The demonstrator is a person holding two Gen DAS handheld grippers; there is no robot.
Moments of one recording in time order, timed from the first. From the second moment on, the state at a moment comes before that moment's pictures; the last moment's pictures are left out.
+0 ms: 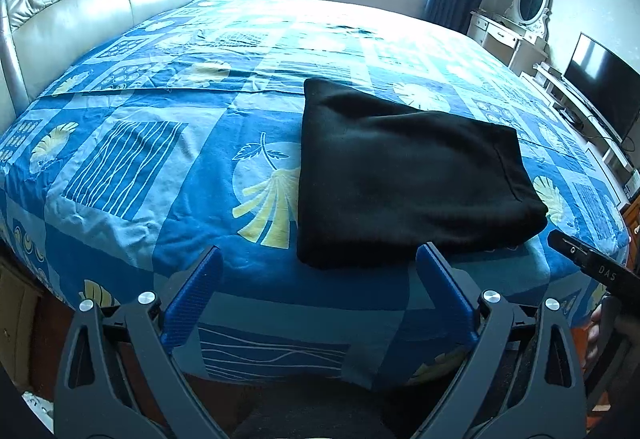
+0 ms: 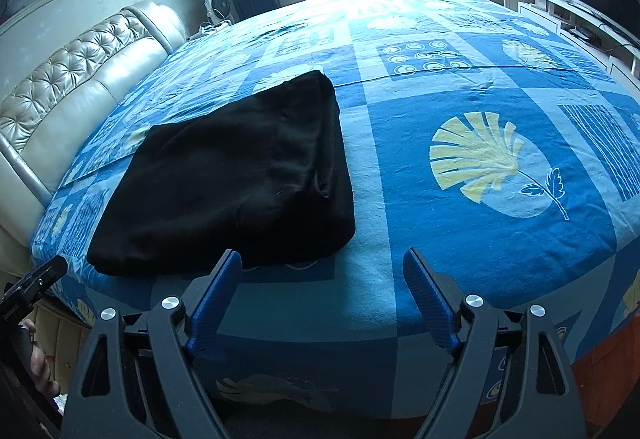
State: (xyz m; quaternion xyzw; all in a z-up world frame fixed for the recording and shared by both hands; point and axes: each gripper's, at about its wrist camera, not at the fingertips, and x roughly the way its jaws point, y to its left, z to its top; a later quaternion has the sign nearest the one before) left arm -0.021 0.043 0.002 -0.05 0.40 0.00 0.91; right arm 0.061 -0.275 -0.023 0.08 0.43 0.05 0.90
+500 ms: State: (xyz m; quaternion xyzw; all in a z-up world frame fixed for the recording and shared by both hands) left arm -0.022 0.038 0.004 -0.03 0.40 0.01 0.92; right arm 0.061 -0.269 -0.027 0.08 0.44 0.06 0.89
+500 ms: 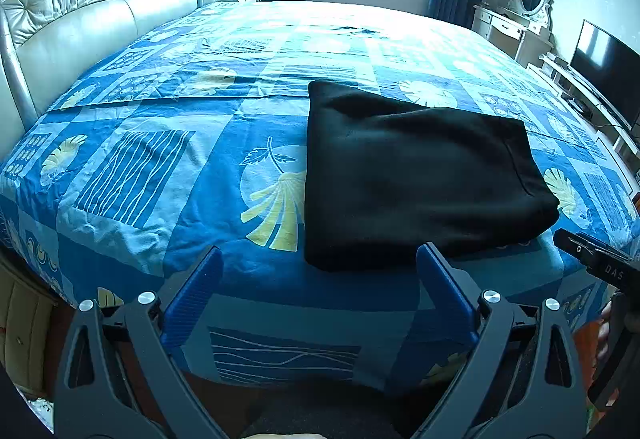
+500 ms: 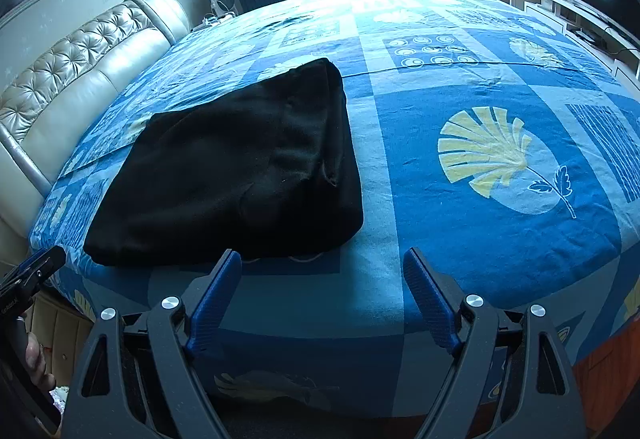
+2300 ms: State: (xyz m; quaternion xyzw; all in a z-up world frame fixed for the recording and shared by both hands) left arm -0.020 0.030 0.001 -0.02 0.41 0.01 0.91; right arm 0.061 -0.258 -0.039 0.06 0.46 0.07 0.88
